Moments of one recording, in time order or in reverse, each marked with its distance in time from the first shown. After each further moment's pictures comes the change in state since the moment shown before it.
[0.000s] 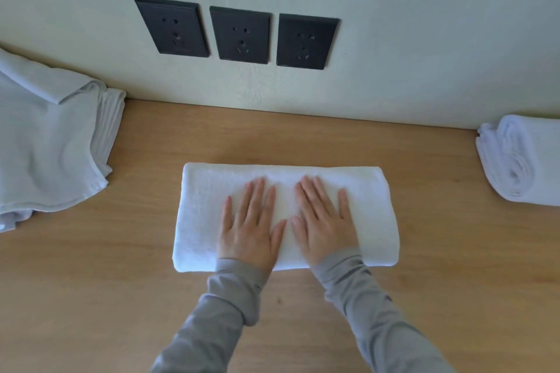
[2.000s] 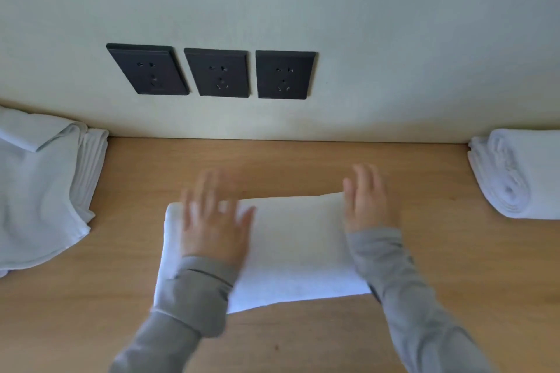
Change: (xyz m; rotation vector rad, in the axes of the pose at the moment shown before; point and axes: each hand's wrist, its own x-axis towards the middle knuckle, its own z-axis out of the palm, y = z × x) left_hand 0.060 -0.019 -0.047 -0.051 0.168 -0.122; right_hand 0.058 0.074 -0.034 0.210 0.300 0.422
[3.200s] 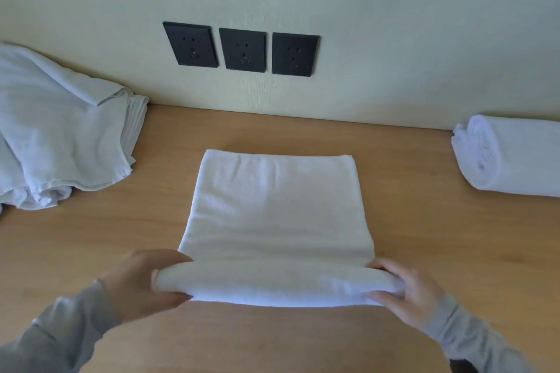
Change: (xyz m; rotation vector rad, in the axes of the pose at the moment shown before) left_hand -0.158 -0.107 -0.079 -0.449 -0.428 0.129; right_hand -0.157 0.109 -0.098 0.438 -0.701 -0.211
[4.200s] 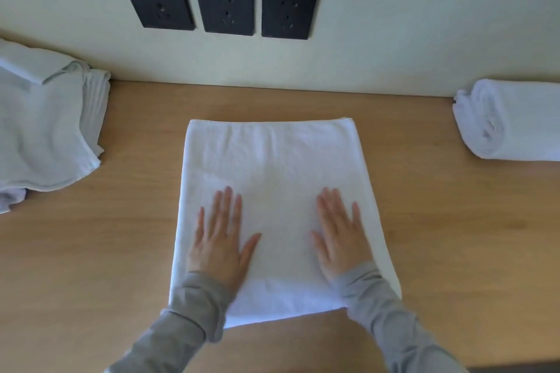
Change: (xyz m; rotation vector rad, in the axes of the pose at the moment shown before) left_hand 0.083 0.015 0.108 0.497 0.168 -0.054; right_hand 0.089 -0.036 0.104 -0.633 0.220 0.040
